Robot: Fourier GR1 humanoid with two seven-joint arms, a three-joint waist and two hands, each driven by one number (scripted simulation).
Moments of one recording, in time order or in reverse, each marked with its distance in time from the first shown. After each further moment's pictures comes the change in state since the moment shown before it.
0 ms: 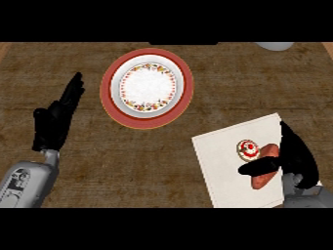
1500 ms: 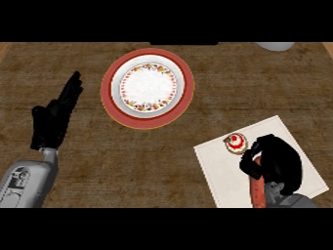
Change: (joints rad) left arm -0.003 -0.049 0.079 0.009 -0.065 -0.070 0.004; right arm 0.046 0.088 0.069 0.014 0.349 0.080 -0.190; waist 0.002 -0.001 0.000
